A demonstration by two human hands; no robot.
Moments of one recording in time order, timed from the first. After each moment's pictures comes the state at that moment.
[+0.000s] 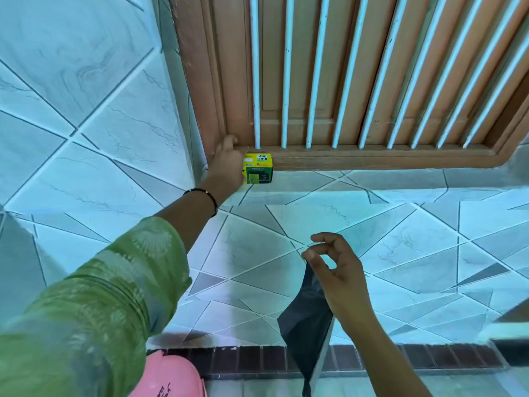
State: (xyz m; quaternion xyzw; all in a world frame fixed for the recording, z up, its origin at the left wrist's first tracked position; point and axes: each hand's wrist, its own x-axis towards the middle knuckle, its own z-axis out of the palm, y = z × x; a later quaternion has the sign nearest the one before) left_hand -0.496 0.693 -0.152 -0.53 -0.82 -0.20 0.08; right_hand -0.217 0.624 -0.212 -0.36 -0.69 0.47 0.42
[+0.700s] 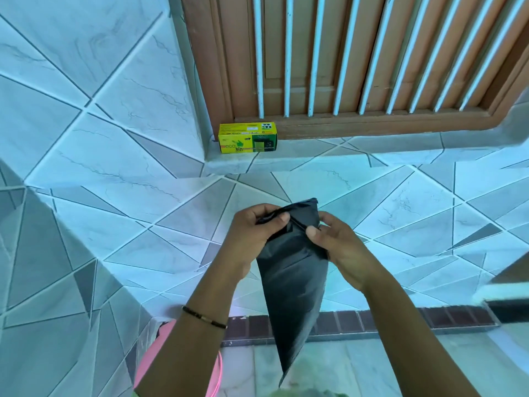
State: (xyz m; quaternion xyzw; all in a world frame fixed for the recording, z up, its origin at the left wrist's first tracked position) left_hand -0.356 0.524 -0.198 -0.36 -0.62 -0.58 -0.38; right_hand -0.202 0.612 -0.228 -0.27 -0.58 0.72 0.26
